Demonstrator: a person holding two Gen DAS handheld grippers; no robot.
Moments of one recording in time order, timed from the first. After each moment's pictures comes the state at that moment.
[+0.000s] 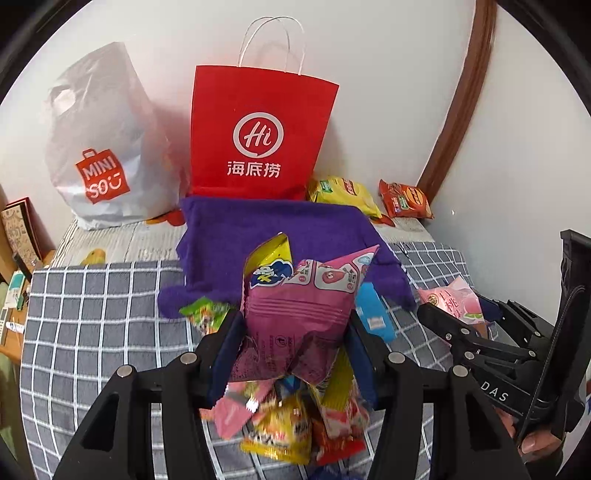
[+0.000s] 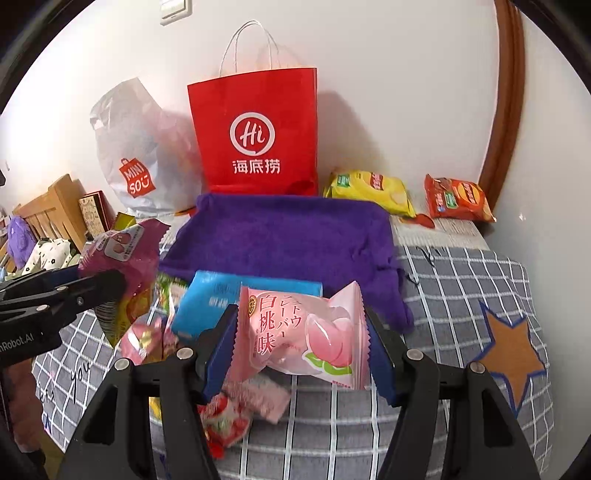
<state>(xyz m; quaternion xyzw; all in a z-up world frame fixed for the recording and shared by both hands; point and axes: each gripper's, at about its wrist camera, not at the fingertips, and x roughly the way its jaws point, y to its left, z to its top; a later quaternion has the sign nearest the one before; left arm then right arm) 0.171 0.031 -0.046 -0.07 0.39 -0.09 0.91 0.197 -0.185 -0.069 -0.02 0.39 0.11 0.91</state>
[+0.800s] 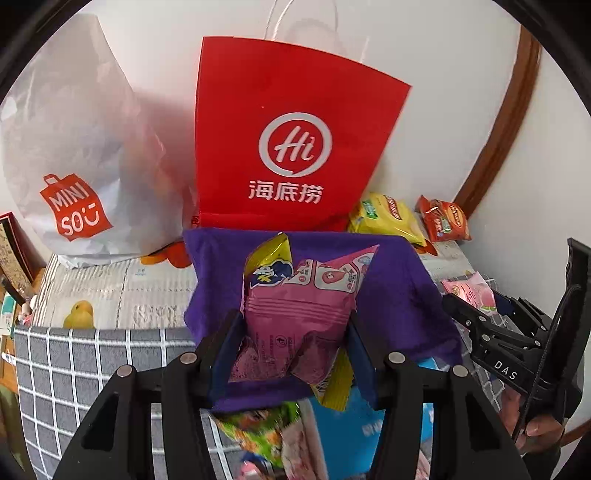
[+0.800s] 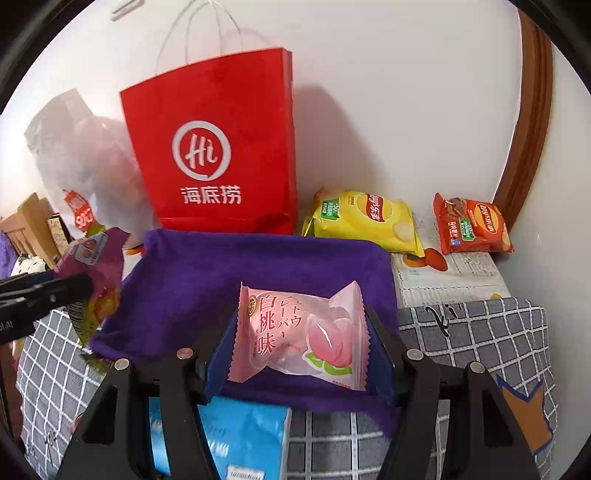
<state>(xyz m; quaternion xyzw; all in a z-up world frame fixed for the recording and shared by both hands) 0.298 0.063 -0.065 -0.07 0.41 -0.07 0.90 0.336 -0.182 -0.094 -0.02 0.39 0.09 0.91</state>
